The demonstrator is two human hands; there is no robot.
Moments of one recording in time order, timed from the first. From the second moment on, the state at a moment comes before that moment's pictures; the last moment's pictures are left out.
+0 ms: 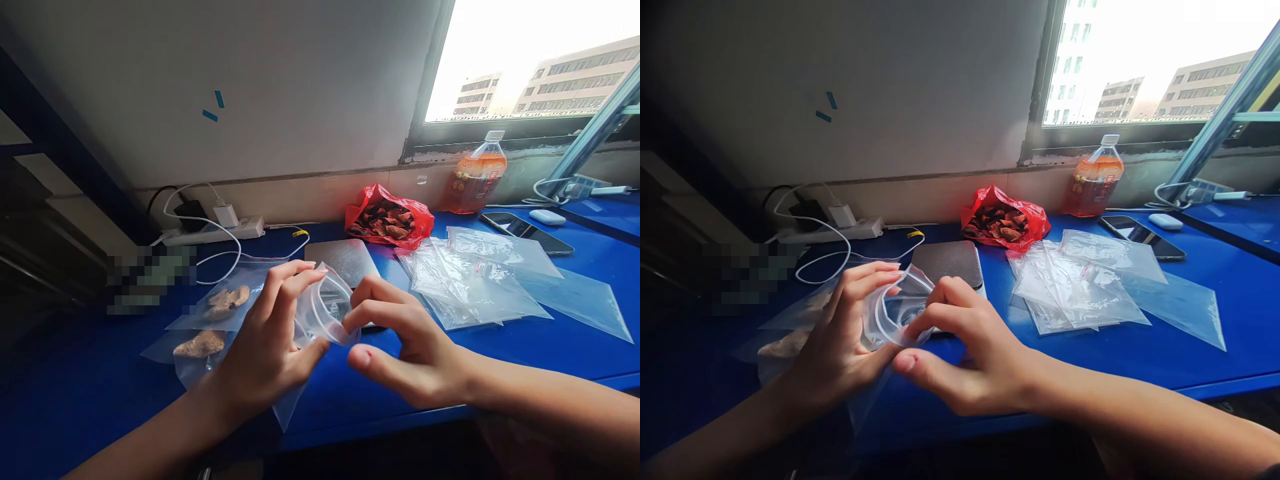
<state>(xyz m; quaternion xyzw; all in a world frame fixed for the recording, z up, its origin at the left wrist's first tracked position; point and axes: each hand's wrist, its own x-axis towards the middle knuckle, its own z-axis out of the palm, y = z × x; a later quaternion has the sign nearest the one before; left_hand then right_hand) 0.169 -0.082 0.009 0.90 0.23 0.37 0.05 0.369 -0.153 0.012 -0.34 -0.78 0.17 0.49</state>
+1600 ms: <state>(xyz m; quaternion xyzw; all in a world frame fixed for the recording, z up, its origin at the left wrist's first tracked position) 0.176 -0.085 0.039 0.80 0.35 0.07 0.48 0.393 -0.129 0.026 -0.48 -0.52 0.14 0.70</state>
